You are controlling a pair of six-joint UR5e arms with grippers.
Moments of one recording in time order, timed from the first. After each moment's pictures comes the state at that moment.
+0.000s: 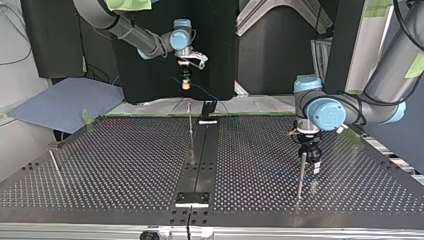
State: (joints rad) left arm 0.01 -1.87 -1.67 -2.75 -1.74 -1.90; right arm 2.26 -0.48 1.66 -0.98 1.87 1.67
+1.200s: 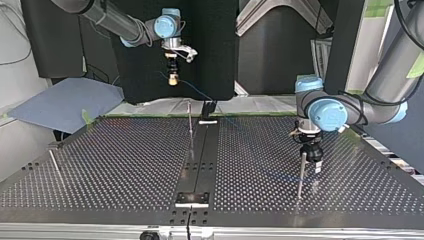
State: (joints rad) left arm 0.01 -1.87 -1.66 -2.76 -1.74 -1.90; right arm 2.21 -0.66 1.89 -1.10 1.87 1.65
